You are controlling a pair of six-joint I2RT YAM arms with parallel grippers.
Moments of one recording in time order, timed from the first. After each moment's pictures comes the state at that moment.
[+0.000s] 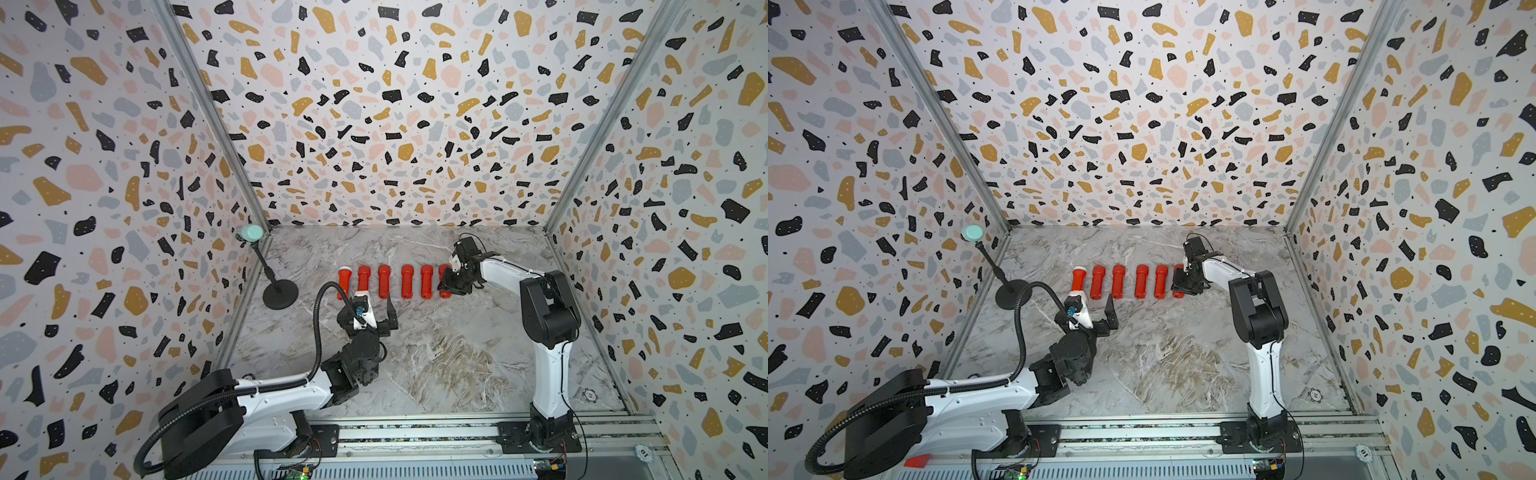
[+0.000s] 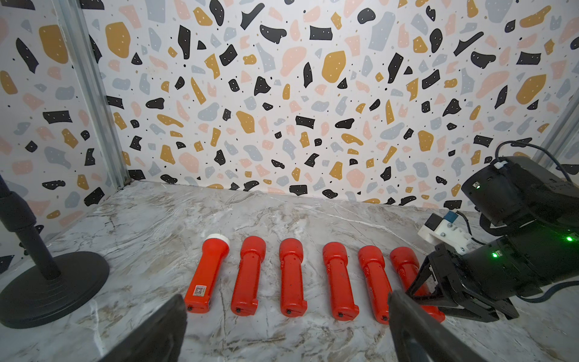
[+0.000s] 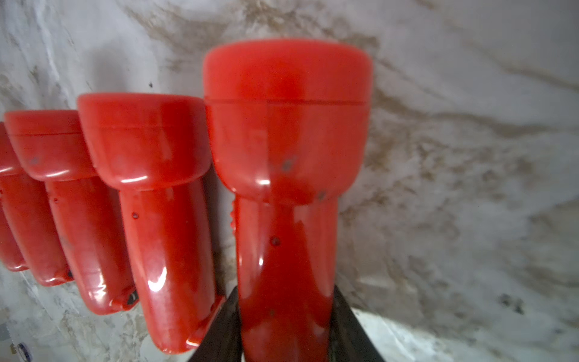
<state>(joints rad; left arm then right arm) -1.01 1.18 0.40 0.74 -1.00 -0.18 0.36 2.11 1.53 -0.58 -0.30 0.46</state>
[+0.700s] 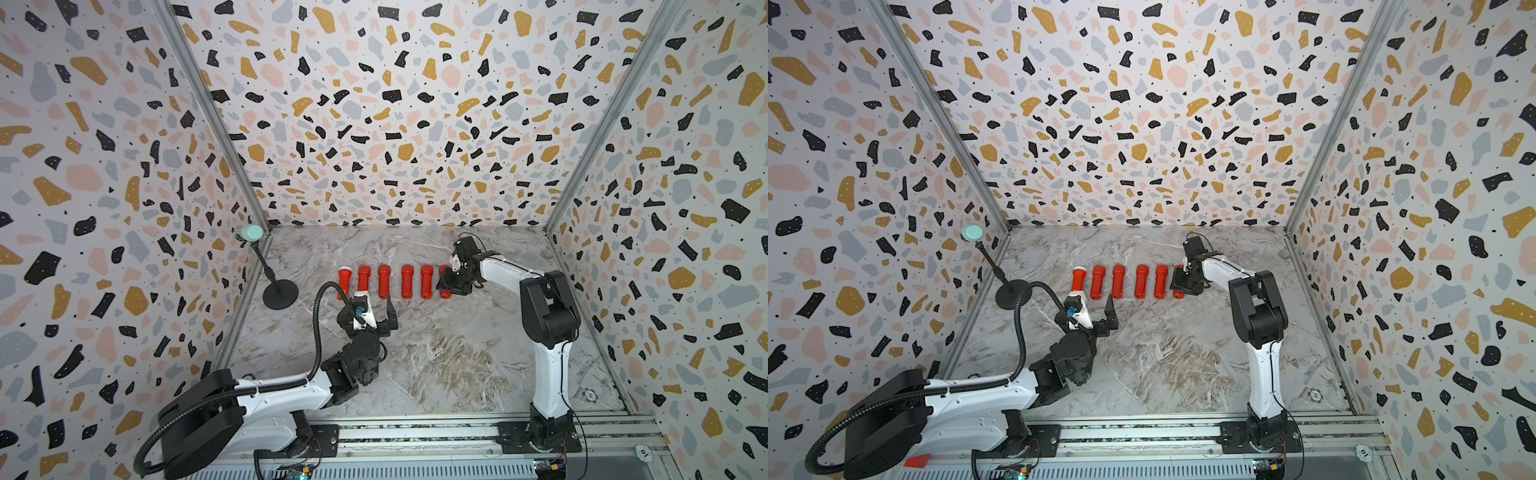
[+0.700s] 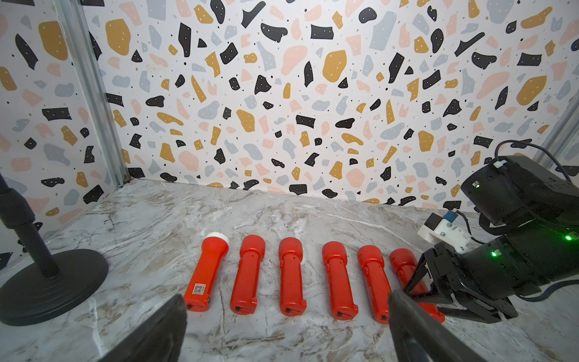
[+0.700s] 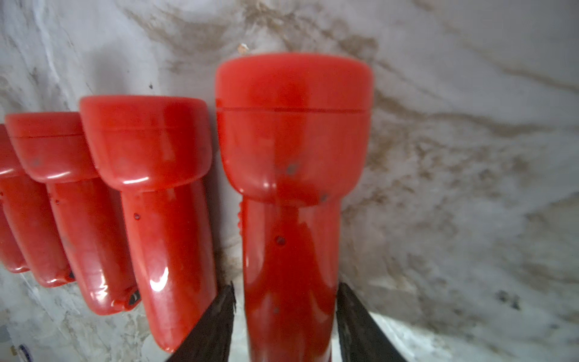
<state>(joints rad) -1.01 1.18 0.40 0.74 -1.01 -0.19 0.36 2.11 1.54 -0.59 -0.30 0.47</state>
